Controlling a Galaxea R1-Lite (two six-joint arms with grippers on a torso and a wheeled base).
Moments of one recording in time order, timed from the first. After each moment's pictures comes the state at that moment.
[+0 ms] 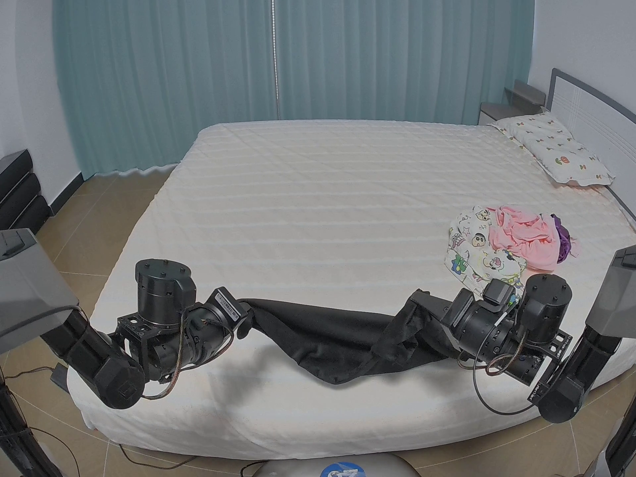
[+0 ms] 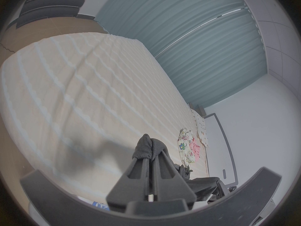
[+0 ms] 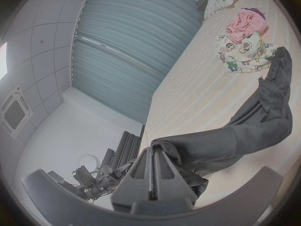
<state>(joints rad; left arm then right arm) -0.46 1.93 -0.54 -0.95 0.04 -1.04 0.52 2.00 -0.34 -1.55 0.08 0.98</state>
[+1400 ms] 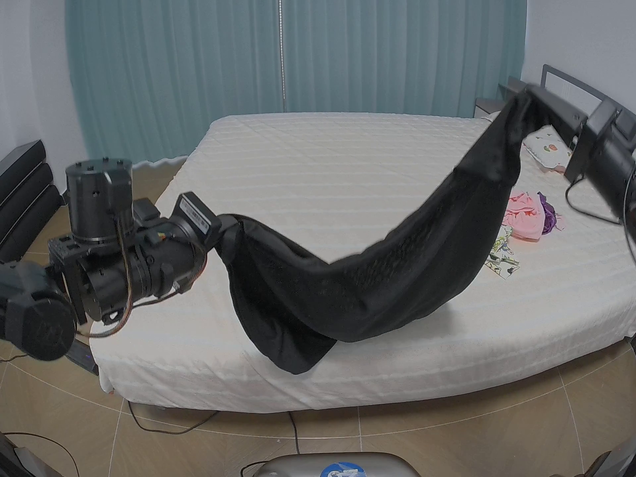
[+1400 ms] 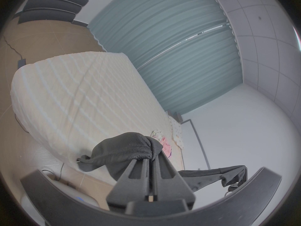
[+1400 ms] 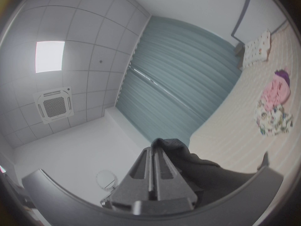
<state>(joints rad) -0.48 1.59 -0.85 -0.53 0.05 -1.08 0.34 1.39 -0.84 -1.00 0.13 0.87</state>
